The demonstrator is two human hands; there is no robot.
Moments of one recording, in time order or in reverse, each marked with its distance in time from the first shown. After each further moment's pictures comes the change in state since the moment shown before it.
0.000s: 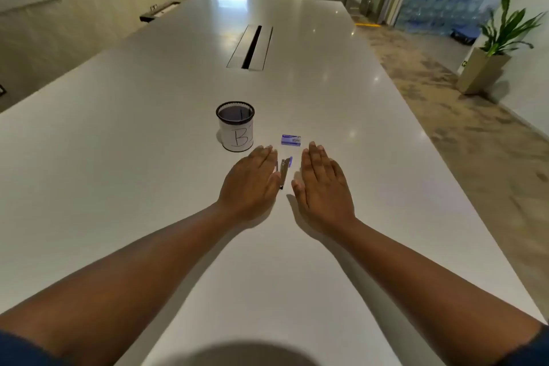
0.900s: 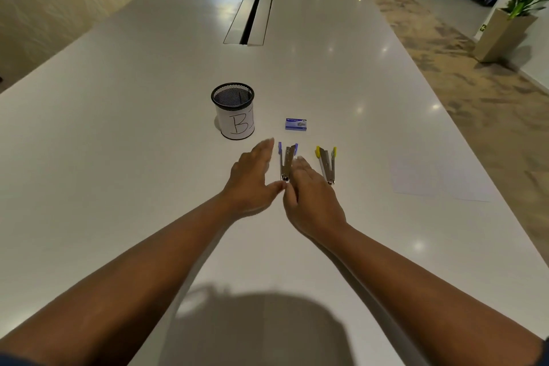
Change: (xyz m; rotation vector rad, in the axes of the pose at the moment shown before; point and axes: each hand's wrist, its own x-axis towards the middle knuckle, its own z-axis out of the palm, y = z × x) left_hand 0.017 -0.026 0.026 -0.244 -0.226 -0.204; right_hand 0.004 -0.028 0.021 0.393 -0.133 0.129
